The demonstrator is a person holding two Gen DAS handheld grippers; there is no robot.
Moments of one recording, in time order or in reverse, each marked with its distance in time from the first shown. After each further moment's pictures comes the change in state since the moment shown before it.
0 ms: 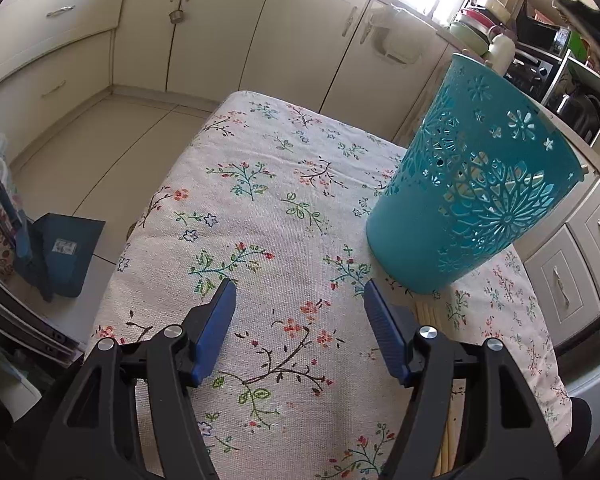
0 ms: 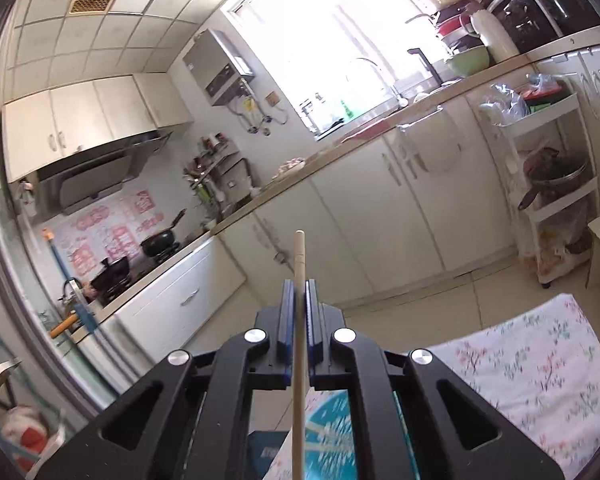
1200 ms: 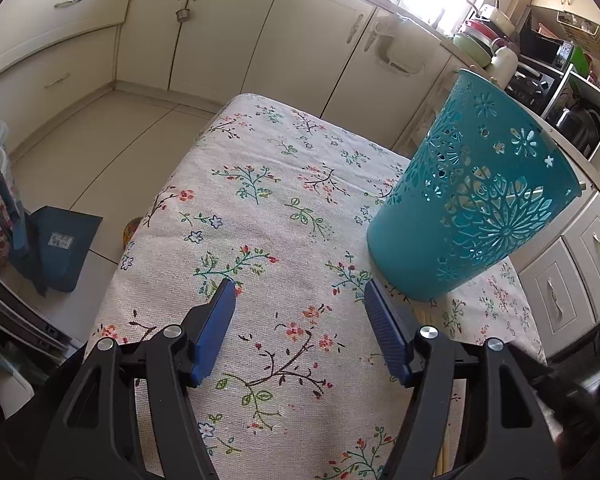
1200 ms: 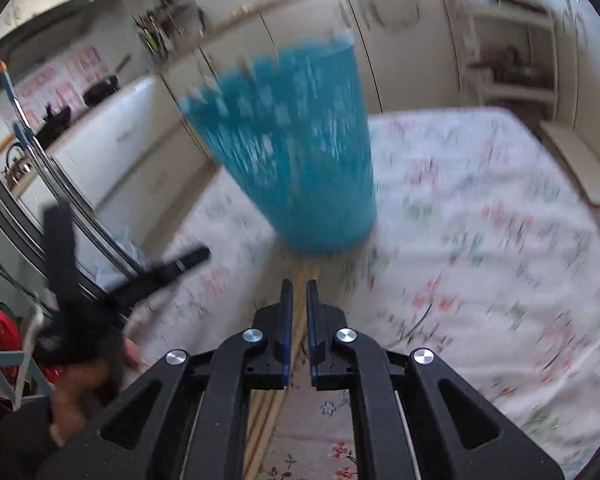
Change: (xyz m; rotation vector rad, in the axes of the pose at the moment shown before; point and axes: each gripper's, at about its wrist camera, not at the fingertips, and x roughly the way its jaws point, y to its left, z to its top) left arm 0.000 0.009 0.001 -0.034 -0.013 -0.021; right arm -0.051 -0.044 -0.208 -0.103 0.549 -0.232
